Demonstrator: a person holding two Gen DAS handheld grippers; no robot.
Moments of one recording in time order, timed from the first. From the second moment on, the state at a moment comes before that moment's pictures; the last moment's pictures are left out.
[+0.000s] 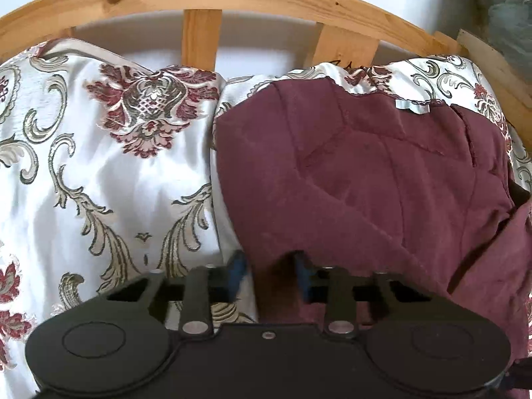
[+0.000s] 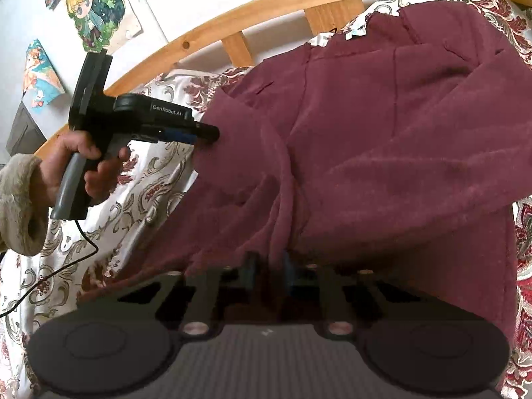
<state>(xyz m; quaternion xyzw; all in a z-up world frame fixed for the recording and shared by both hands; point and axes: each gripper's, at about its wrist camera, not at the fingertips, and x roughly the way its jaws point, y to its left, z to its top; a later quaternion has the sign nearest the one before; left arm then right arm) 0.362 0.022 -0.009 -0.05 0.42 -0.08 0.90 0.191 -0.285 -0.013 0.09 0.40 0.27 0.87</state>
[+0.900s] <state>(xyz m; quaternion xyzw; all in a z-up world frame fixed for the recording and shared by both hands) 0.370 0.011 0.003 0.05 0.38 -0.02 0.92 0.194 -0.329 0.001 0.07 0.36 0.21 0.90</state>
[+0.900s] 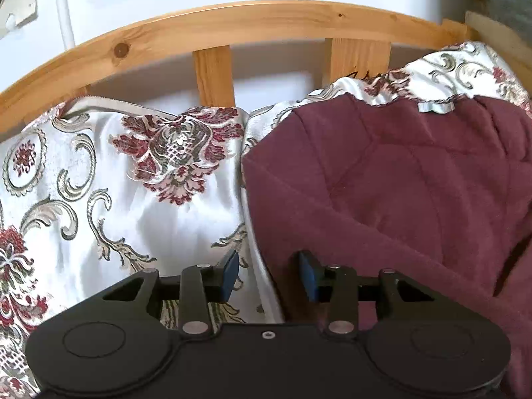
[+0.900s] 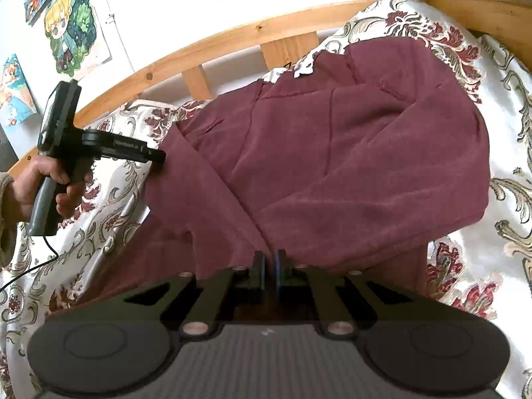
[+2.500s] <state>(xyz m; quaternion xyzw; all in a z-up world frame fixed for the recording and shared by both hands) 0.322 0.013 -0.001 0.07 0.34 -0.01 0.94 0.195 -0.328 0.004 0.05 0.35 0.18 0.92</state>
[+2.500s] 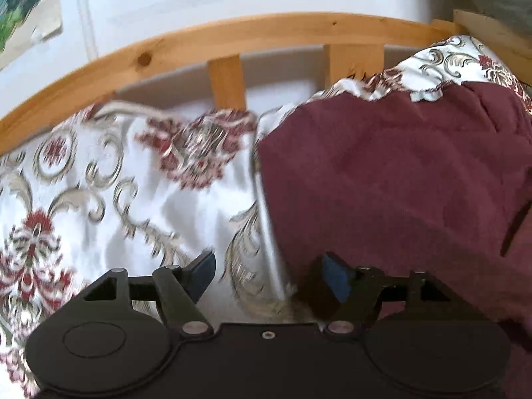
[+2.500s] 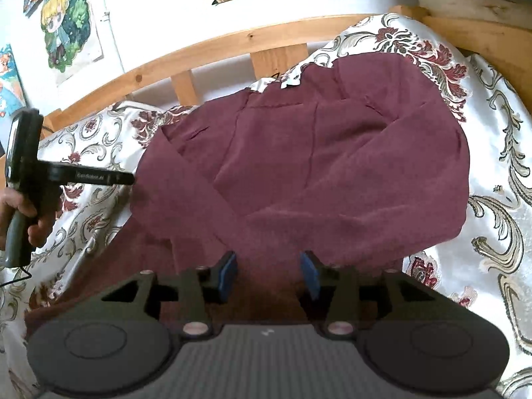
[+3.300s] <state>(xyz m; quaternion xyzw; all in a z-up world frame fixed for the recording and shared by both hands) 0.344 -0.181 0.074 0.10 0.27 -0.27 0.92 0.202 -0.446 0.006 0.21 0.24 -0.02 0.95</state>
